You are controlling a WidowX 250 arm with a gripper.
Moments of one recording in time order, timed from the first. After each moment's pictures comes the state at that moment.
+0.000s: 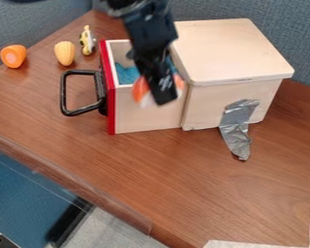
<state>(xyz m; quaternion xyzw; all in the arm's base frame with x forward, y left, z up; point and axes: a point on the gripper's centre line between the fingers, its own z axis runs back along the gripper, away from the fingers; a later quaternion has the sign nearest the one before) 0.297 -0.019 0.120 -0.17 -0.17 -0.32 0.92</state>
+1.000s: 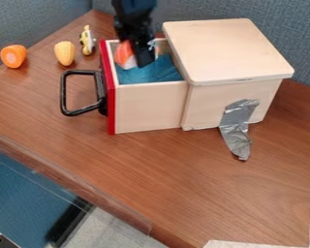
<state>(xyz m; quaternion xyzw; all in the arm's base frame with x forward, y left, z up) 0.343 0.046 0.102 -0.09 -0.15 -0.24 0.96</state>
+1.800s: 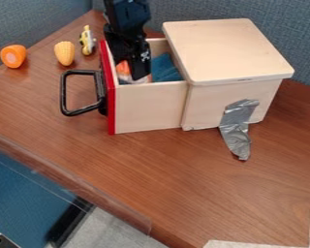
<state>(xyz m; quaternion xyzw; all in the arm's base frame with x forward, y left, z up) 0.333 0.052 0.103 -0.08 -0.14 -0.23 0.96</state>
